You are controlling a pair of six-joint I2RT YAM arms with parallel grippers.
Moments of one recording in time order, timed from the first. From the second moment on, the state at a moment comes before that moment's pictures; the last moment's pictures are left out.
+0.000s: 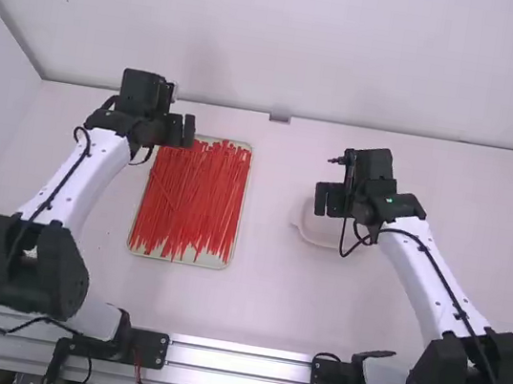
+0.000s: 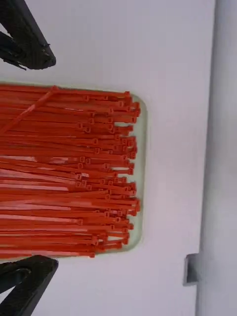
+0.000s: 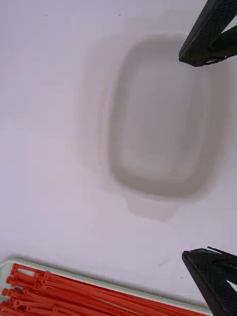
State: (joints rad) left arm 0.02 1.59 1.35 -0.61 0.06 -0.09; right arm 0.27 1.42 1.06 -0.63 -0.04 0.08
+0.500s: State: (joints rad) left arm 0.02 1.84 1.52 -0.67 0.10 -0.06; right arm 0.27 1.42 1.06 -0.63 -0.04 0.08
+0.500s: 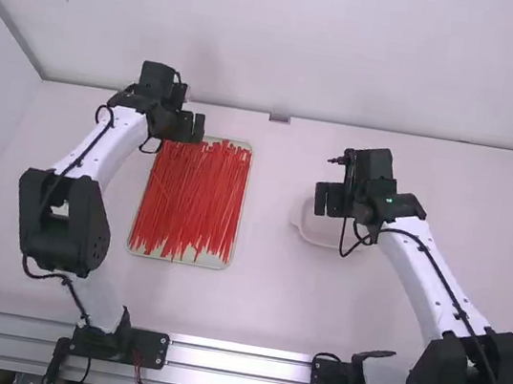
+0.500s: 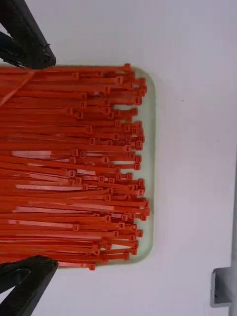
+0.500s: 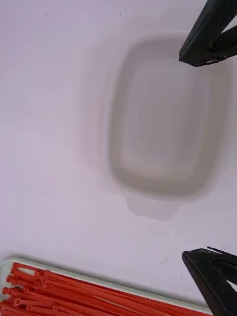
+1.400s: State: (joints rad) left arm 0.02 2.02 1.53 -0.55 0.10 -0.06; right arm 0.27 1.42 1.07 -0.66 -0.06 0.08
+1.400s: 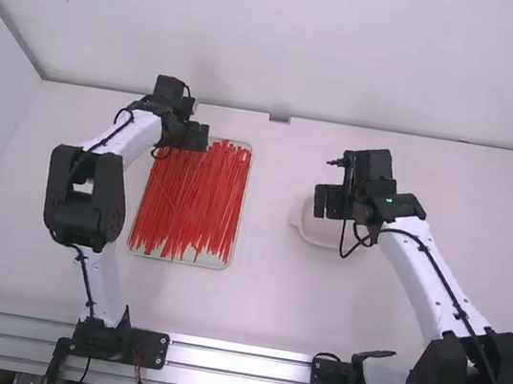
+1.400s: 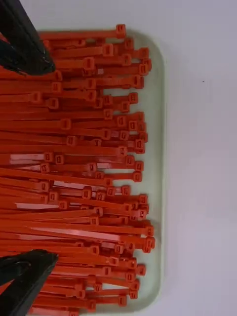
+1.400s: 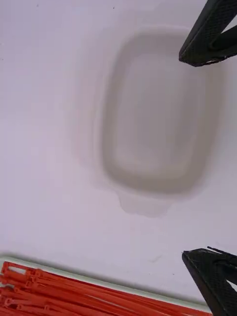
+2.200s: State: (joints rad) left arm 0.02 2.15 1.53 -0.47 0.13 -0.09; right arm 0.27 1.42 1.06 -0.66 -0.07 0.08
